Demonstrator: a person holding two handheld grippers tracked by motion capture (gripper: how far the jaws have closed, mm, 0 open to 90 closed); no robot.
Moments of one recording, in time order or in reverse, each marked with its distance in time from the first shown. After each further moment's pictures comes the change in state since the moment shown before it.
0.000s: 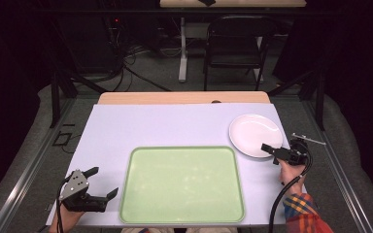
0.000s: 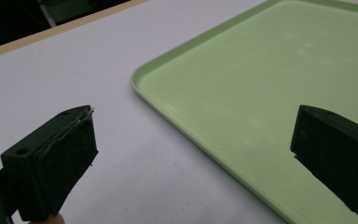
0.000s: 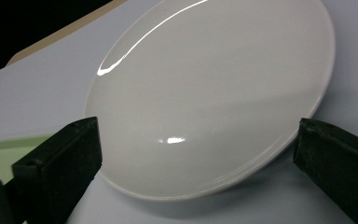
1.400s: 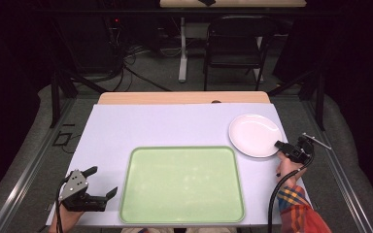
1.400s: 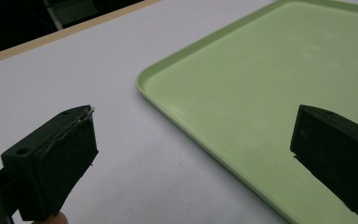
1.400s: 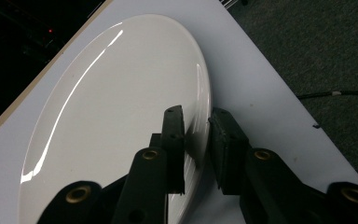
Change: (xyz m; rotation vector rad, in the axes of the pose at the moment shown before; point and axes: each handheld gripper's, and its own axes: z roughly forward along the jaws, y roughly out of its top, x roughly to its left) left arm 0.000 0.001 -0.002 -0.012 0.022 -0.003; right arm -0.021 0.004 0.012 -0.121 -0.227 0.361
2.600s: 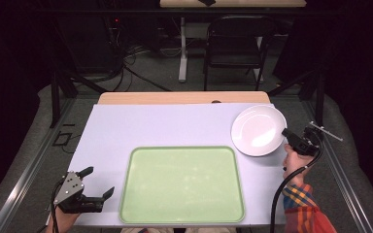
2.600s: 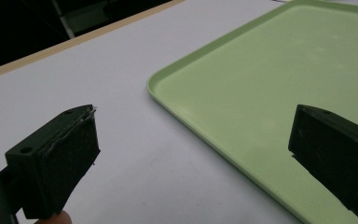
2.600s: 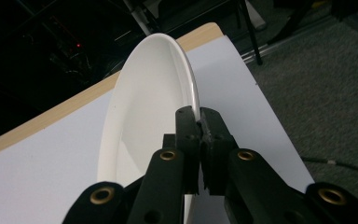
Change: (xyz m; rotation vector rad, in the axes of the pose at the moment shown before) left arm 0.000 -0.002 -0.009 -0.019 0.034 0.021; right arm 0.042 0.024 -0.048 -0.156 0.063 -0.211
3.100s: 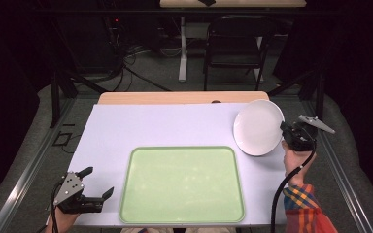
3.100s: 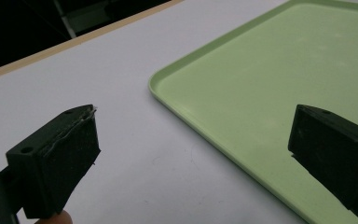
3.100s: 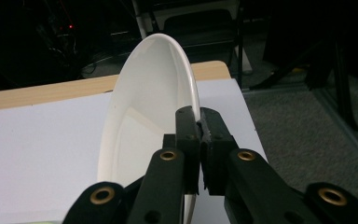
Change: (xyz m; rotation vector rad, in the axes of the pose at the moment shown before) left arm 0.000 0.000 -0.001 0.000 0.007 -0.001; right arm 0.046 0.009 -0.023 -0.075 -0.053 -0.344
